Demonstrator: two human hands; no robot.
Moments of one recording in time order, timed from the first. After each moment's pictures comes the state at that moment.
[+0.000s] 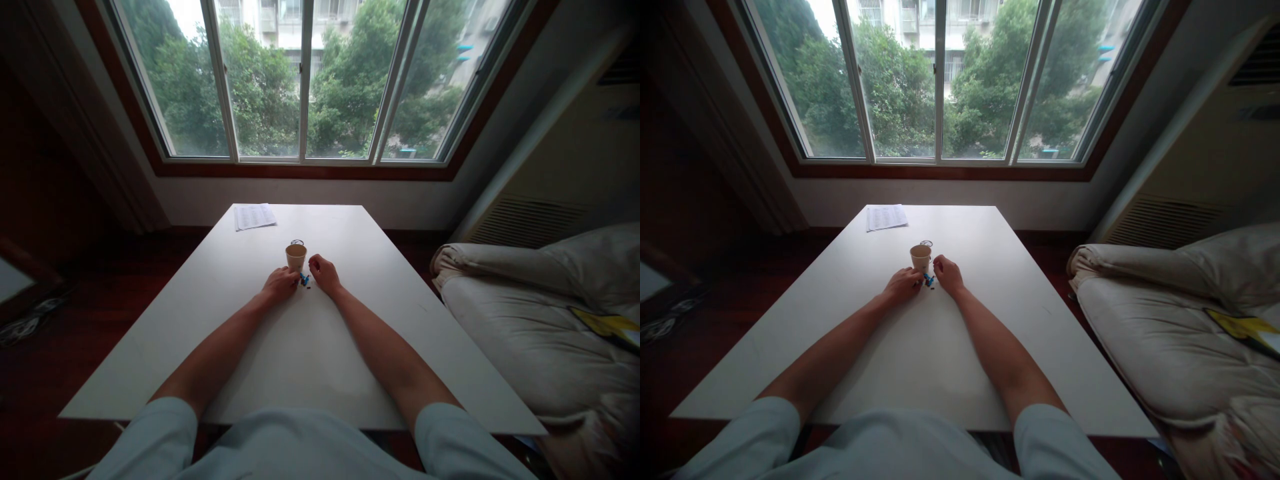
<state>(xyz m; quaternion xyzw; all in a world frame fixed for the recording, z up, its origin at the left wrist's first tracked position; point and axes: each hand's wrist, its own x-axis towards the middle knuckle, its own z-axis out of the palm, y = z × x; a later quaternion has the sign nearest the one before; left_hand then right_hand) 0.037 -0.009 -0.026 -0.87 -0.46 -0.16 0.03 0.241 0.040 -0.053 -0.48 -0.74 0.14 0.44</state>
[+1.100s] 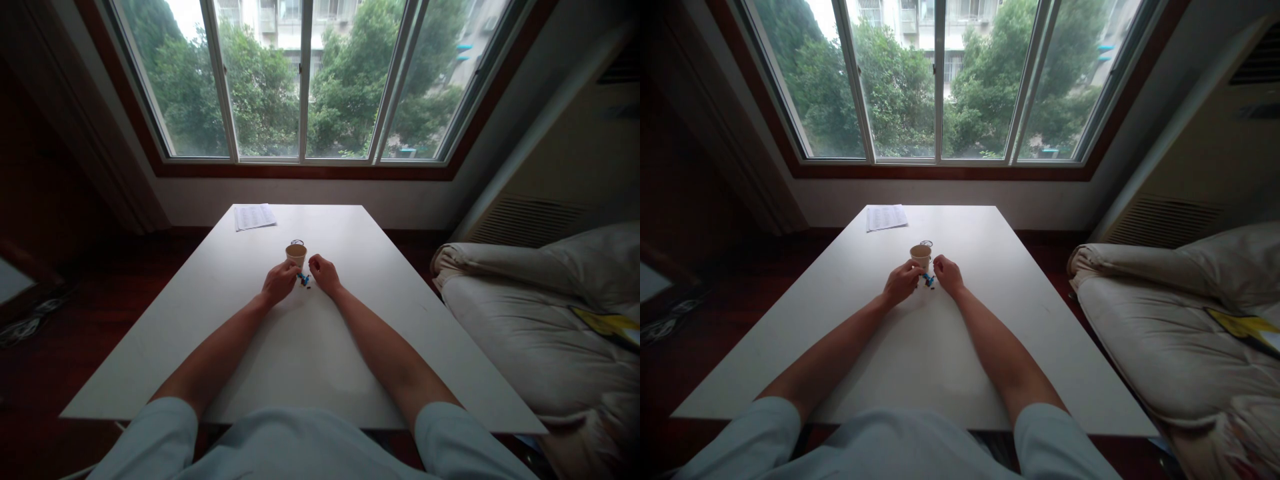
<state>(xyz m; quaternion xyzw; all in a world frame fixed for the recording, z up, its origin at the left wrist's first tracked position) 0.038 -0.022 -0.015 -0.84 -0.46 -0.29 0.05 0.241 0.041 -0.055 -0.49 -0.74 0.14 0.44</state>
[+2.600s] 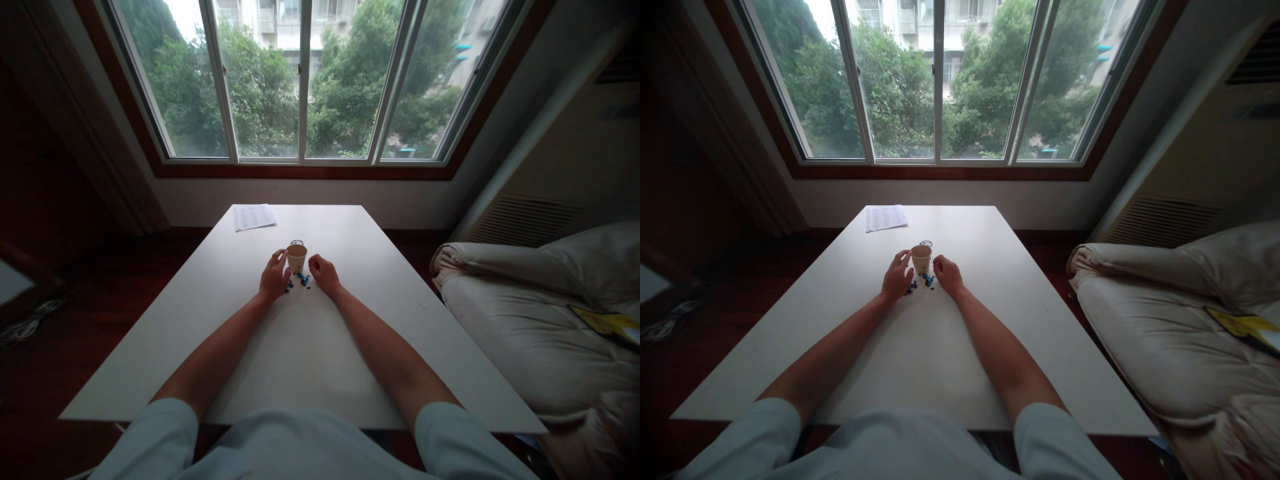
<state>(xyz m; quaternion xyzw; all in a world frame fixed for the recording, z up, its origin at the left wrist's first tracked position) 0.030 -0.002 -0.034 -0.77 -0.48 -0.42 0.02 0.242 0.043 -0.059 -0.48 -0.74 0.13 0.45</state>
